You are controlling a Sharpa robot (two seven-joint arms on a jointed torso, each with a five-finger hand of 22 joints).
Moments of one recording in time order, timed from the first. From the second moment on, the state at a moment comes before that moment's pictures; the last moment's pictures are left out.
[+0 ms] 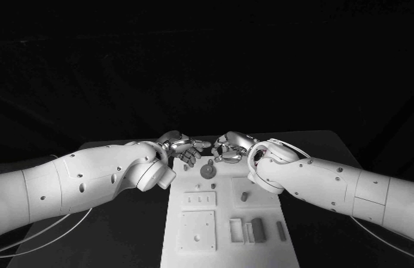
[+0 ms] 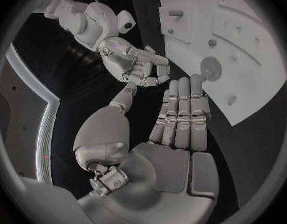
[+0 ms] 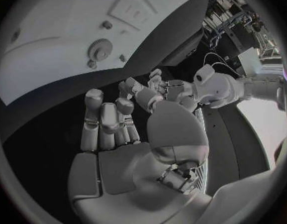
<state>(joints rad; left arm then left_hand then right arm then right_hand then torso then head) 1.38 -0.65 -0.23 1.37 -0.43 -0.38 -0.10 0.82 -0.11 0.34 -0.21 0.05 0.85 0.17 0.36 0.40 1.13 0.10 0.20 0.40 1.11 0.04 0.32 0.99 0.07 1.06 -0.06 0.32 0.94 1.22 -0.52 -0.07 1.27 -1.27 -0.33 -0.18 1.10 0.01 0.59 -0.29 0.09 0.87 0.05 0.37 0.52 1.08 -0.03 1.22 0.99 1.19 -0.12 1.49 1.00 0.24 1.11 -0.04 1.00 1.31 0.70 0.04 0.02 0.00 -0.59</state>
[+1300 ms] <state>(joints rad) 1.38 -0.61 -0.23 1.37 -0.51 -0.36 -0.27 0.76 -0.09 0.35 -0.20 0.05 0.97 0.11 0.40 0.43 1.24 0.04 0.26 0.47 1.18 -0.01 0.45 1.02 0.07 1.14 -0.11 0.39 1.02 1.22 -0.51 -0.07 1.32 -1.32 -0.33 -0.24 1.11 0.00 0.59 -0.29 0.10 0.87 0.05 0.37 0.52 1.09 -0.03 1.22 0.99 1.20 -0.12 1.49 1.00 0.24 1.12 -0.04 1.00 1.31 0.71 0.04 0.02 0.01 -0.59</state>
